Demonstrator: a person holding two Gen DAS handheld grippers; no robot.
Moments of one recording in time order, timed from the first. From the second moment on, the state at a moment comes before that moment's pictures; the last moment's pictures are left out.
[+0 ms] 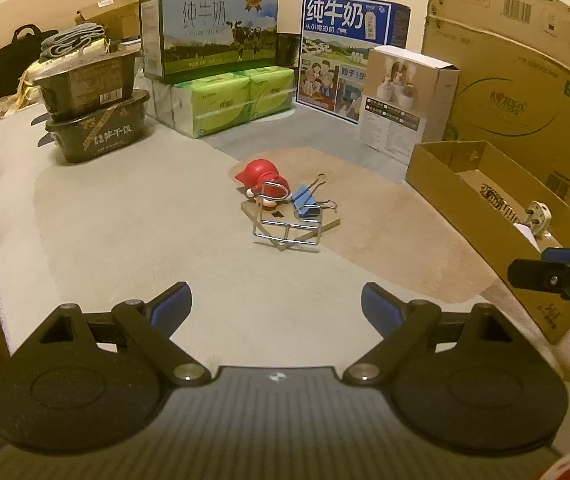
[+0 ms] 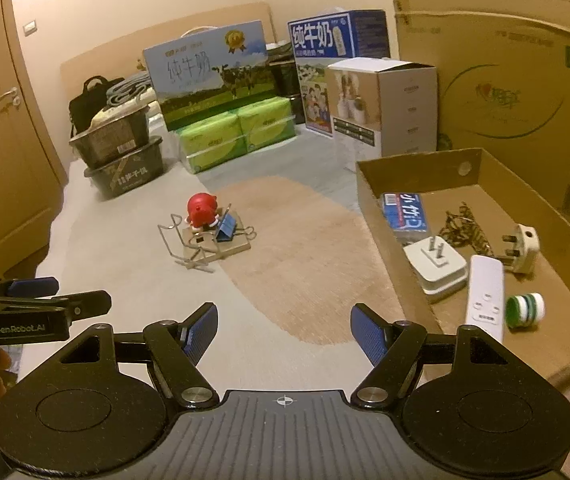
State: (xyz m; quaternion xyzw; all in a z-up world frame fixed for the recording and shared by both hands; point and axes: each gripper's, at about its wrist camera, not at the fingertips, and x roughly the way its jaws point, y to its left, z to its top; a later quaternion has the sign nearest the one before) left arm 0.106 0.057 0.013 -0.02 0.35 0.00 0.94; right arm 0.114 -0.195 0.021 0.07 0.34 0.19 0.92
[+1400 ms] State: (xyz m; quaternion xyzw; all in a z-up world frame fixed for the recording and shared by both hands) left arm 0.249 0.054 -0.062 0.05 0.32 -0.09 0.94; right arm 0.236 -0.152 -0.054 0.03 0.36 0.22 0.90
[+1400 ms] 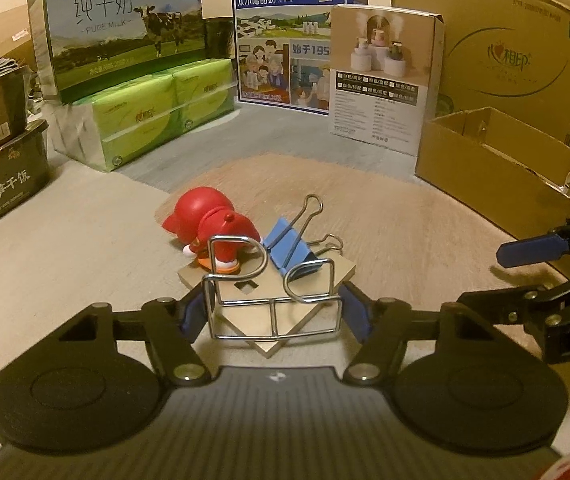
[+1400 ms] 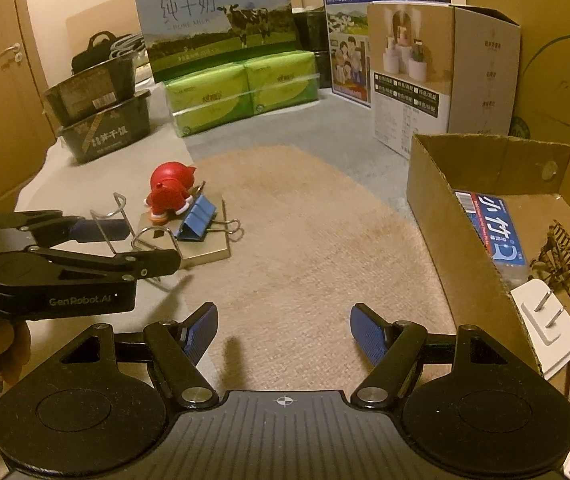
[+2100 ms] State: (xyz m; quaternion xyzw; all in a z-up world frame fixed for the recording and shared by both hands) left arm 0.226 0.122 -0.043 0.01 0.31 -0.03 0.95; right arm 0.267 -0.070 -0.054 -0.10 0.27 0.31 0.90
